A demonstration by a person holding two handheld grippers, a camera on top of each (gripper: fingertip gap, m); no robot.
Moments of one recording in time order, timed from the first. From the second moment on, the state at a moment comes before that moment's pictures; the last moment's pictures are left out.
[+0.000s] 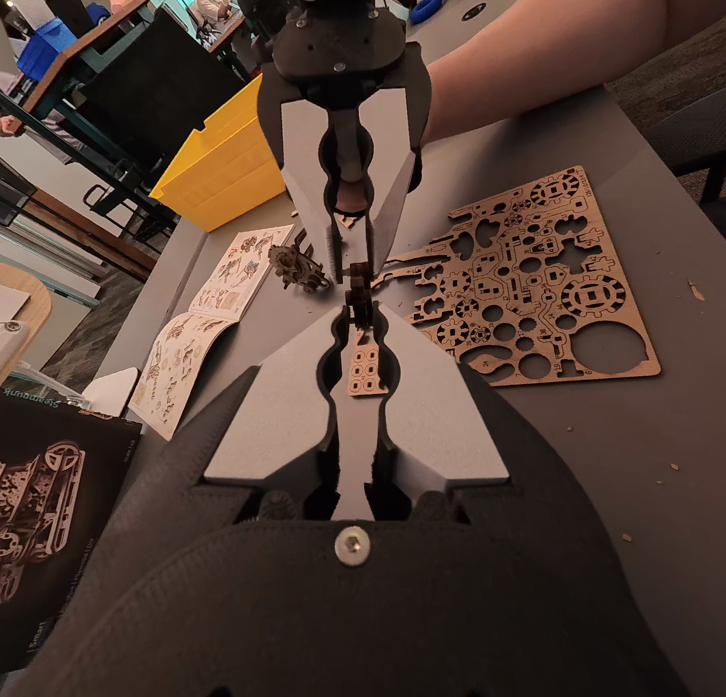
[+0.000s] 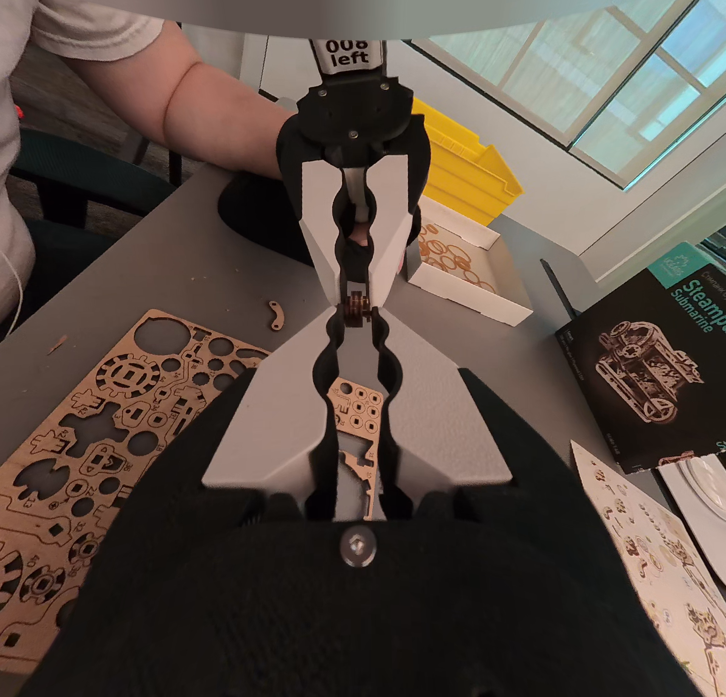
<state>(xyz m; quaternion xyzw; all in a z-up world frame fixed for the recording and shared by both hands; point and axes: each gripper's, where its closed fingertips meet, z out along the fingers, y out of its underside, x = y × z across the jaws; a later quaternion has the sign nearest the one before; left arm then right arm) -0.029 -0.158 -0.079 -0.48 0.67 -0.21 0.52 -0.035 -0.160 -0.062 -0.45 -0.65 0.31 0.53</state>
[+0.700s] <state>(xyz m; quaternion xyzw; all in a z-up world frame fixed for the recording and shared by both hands) -0.028 -0.161 -0.079 -0.49 0.66 -0.24 0.51 -0.035 -0.163 -0.062 -0.46 -0.66 0.30 0.51</state>
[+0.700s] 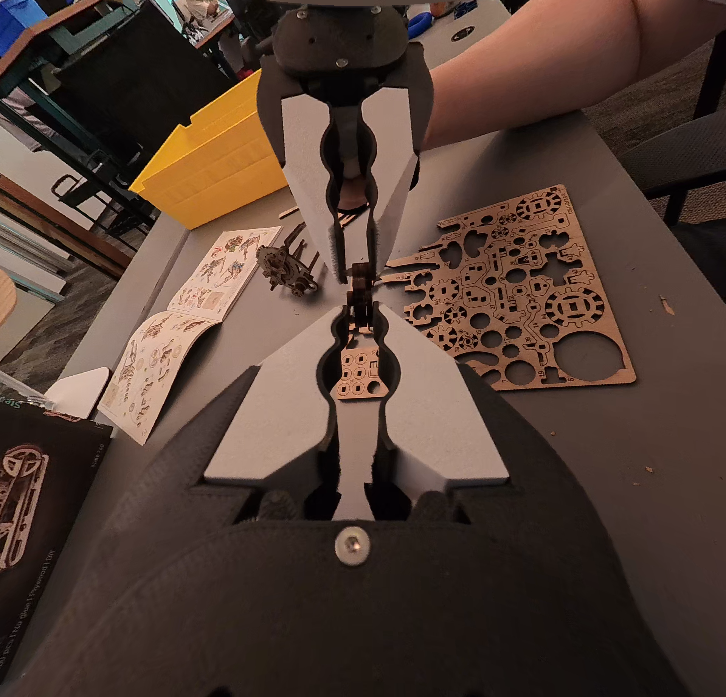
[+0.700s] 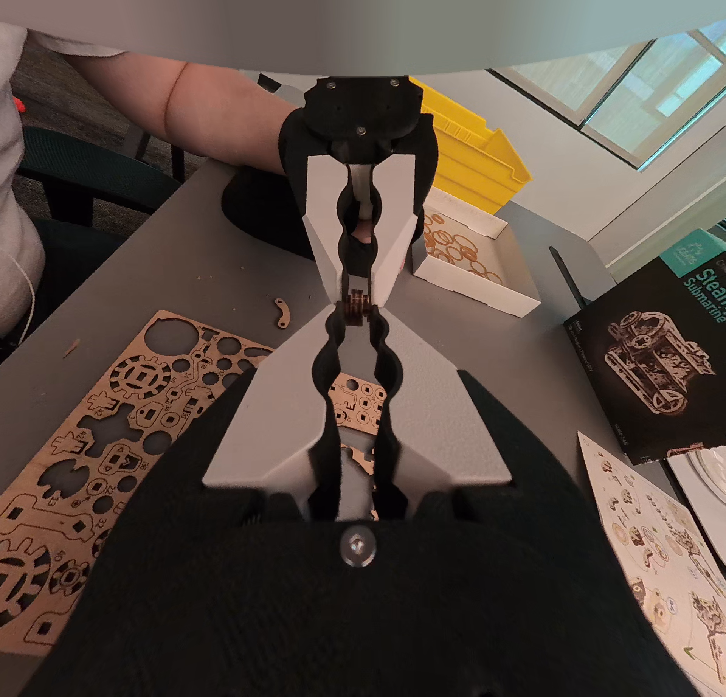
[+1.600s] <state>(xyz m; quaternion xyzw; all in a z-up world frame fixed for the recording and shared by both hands) -0.028 -0.158 -0.087 -0.52 0.66 -0.26 0.48 -0.044 -0.159 -0.071 -0.48 -0.64 0.30 0.51</state>
